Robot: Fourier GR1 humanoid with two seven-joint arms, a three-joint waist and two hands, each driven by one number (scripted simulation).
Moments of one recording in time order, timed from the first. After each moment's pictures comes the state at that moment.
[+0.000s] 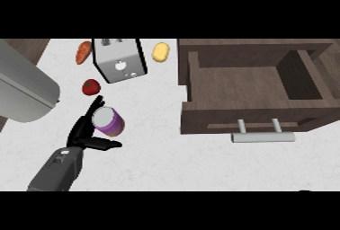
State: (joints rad) left arm -0.54 0.21 0.24 -0.28 -0.08 -0.20 -0.68; right arm 0.16 -0.07 -0.25 -2.24 -0.11 0.10 0.25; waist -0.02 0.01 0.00
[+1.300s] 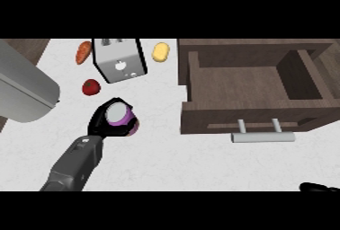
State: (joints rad) left arm -0.68 0.13 0.29 -0.17 -0.05 -0.19 -0.74; right arm 0.11 -0.08 -0.28 -2.23 -0.10 0.09 0.27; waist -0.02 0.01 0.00
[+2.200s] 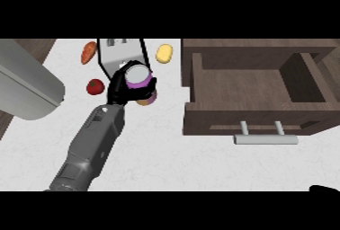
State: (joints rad) left arm -0.81 0.02 0.23 -0.48 0.06 0.02 -0.47; right arm 0.14 -0.09 -0.33 -2.25 -0.10 0.10 0.27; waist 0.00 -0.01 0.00
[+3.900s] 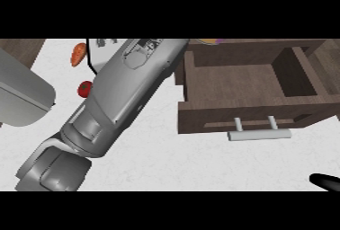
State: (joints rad) left arm -1.45 0.00 -0.15 -0.57 0.30 0.41 0.17; right arm 0.02 -0.12 -0.31 -2.26 -0.09 0.06 0.36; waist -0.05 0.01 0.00
